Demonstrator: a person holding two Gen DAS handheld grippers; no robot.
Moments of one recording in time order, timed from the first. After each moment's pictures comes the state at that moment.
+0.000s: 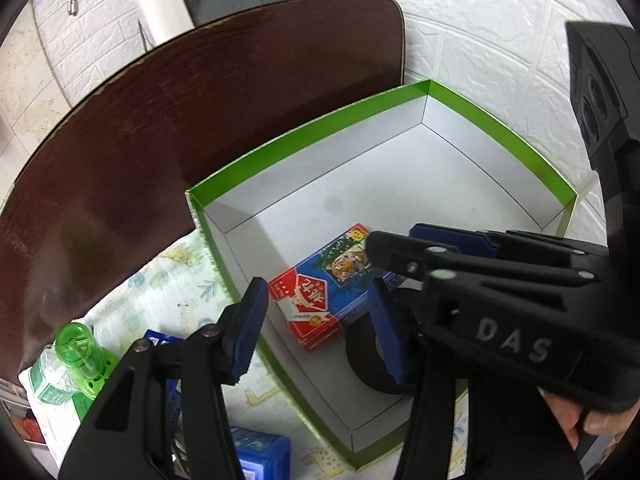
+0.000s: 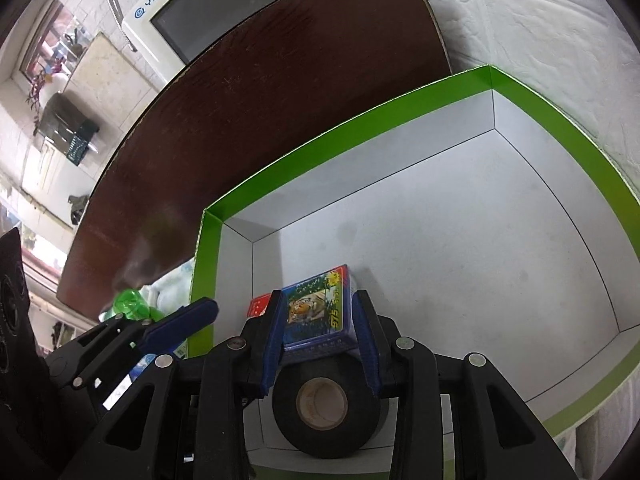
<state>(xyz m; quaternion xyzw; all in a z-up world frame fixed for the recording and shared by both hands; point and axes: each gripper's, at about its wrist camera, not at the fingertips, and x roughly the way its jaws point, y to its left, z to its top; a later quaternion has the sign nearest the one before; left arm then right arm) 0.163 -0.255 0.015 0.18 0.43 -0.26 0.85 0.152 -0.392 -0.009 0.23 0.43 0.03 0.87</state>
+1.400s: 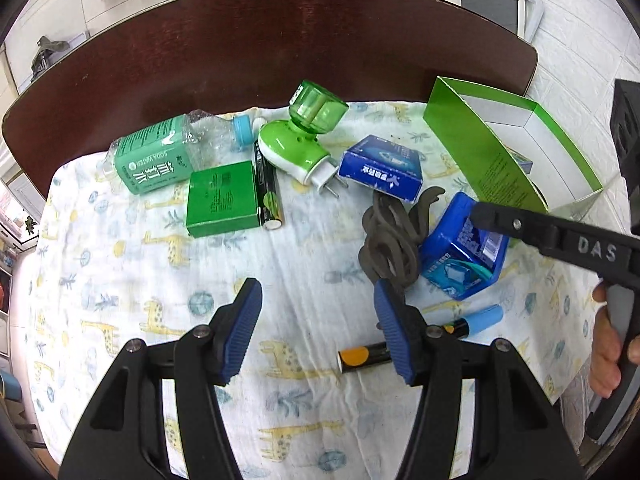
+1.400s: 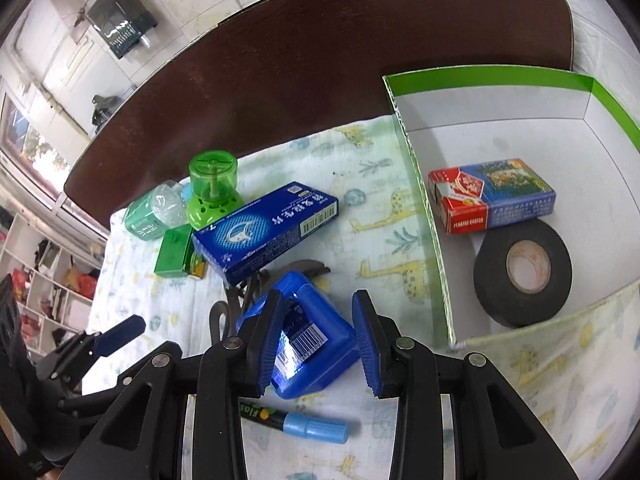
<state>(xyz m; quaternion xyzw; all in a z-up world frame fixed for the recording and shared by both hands) 0.086 -0.018 -0.013 0.03 0.47 -0.14 0.87 0.110 -0.225 -0.019 0.11 0.49 0.08 0.86</state>
